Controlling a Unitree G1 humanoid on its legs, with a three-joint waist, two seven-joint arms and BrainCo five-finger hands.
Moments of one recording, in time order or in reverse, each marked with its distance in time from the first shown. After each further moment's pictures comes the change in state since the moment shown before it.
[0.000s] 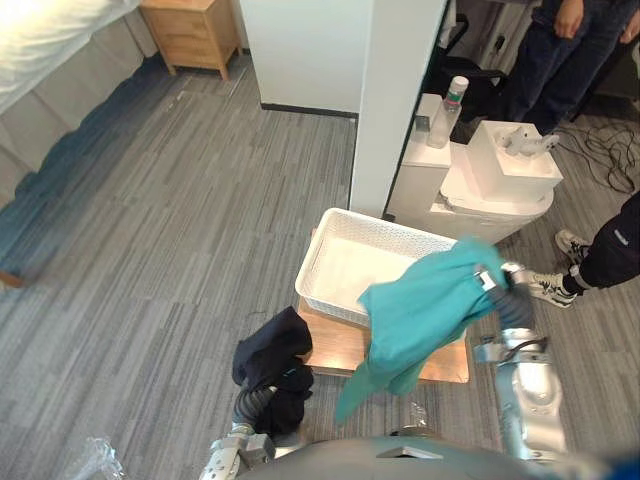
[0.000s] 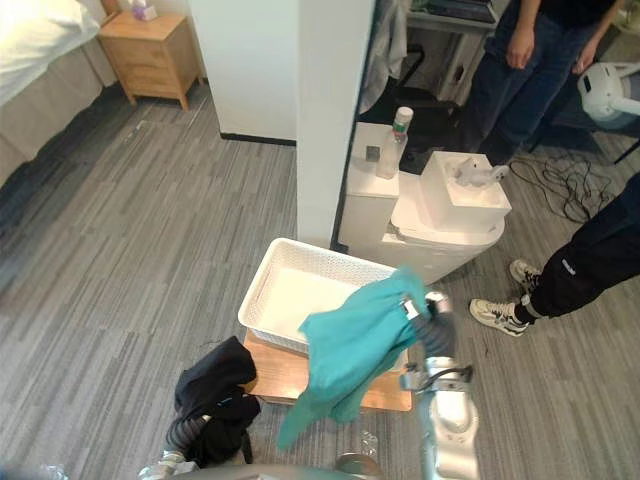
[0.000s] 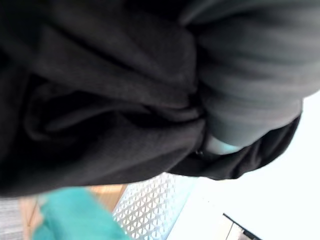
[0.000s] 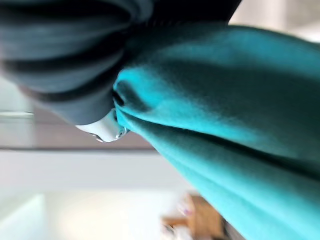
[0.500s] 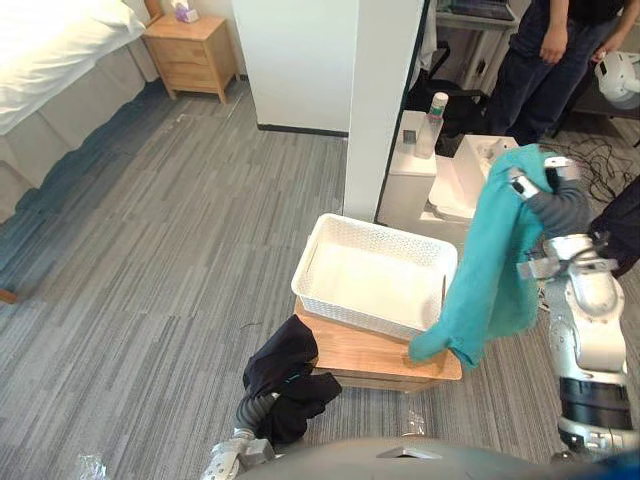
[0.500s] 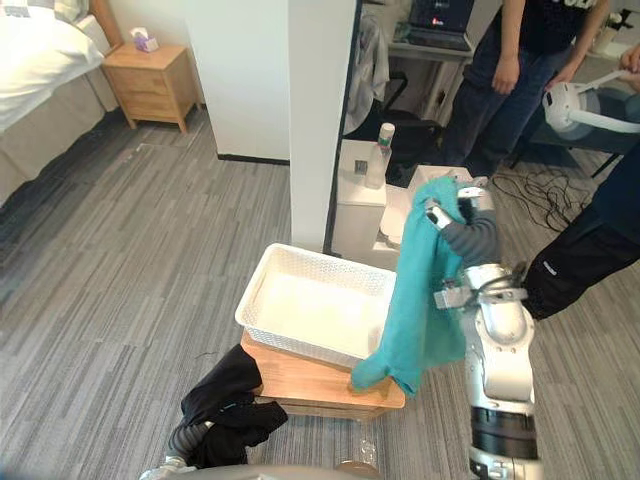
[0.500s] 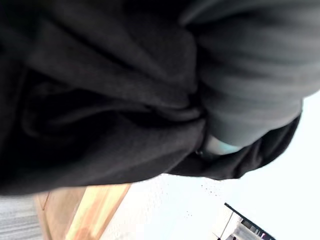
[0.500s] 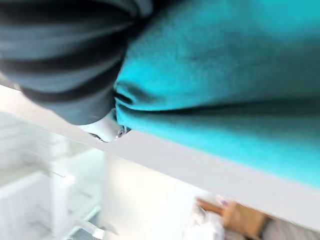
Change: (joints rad) left arm -0.005 0.016 0.025 -0.001 0.032 0.095 -0.022; right arm -0.383 -0.183 0.017 0.028 0.025 0.352 0.046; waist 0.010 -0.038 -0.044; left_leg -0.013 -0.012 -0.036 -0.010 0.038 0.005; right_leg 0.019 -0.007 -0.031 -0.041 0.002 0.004
